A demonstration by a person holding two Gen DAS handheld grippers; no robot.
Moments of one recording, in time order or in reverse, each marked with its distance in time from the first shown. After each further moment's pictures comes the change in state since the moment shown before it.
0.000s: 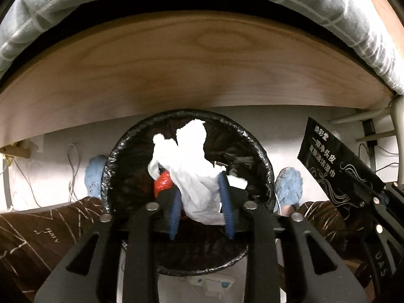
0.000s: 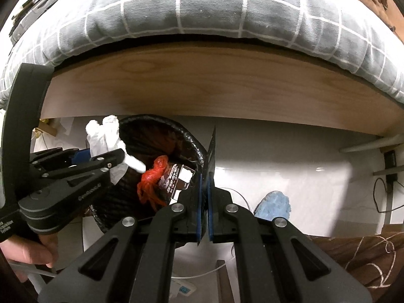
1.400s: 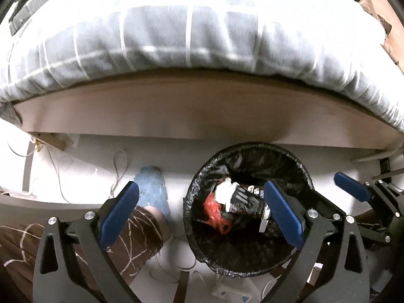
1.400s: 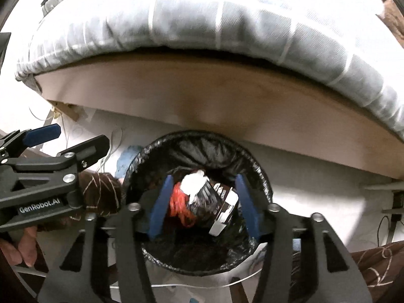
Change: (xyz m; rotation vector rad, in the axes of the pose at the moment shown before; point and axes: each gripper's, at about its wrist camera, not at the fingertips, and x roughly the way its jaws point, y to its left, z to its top) left arm -0.071 0.109 -0.009 -0.147 -0.174 0.125; right arm 0.007 0.105 0.025 -0.176 -0.048 0.069
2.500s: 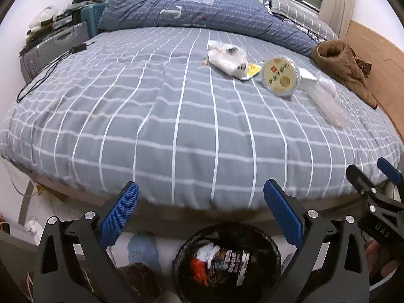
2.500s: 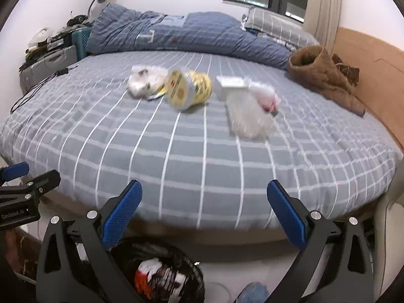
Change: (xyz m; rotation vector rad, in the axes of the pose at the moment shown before) left arm -0.107 -0.016 0.080 -0.023 -0.347 -0.049; right arm -0.132 -0.072 0.072 0.106 -0.493 -0.260
